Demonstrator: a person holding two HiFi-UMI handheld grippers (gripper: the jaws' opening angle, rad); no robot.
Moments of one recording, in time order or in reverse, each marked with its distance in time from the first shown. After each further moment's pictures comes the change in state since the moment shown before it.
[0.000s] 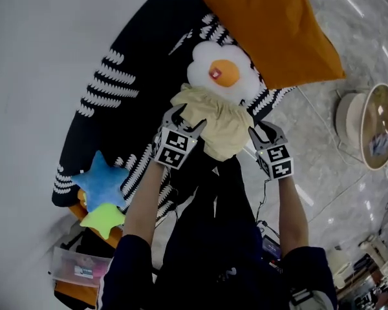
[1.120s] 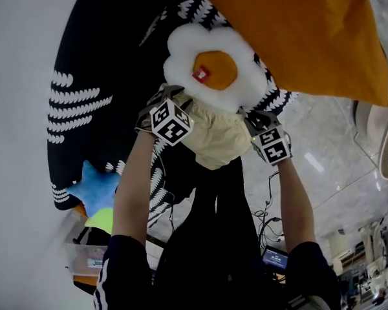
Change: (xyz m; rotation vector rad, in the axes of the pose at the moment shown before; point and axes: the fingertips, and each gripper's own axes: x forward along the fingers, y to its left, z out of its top) left arm 0.234 0.059 -0.091 0.319 0.504 -0.159; right arm 0.189 -0.100 -0.133 0.057 0.304 0.189
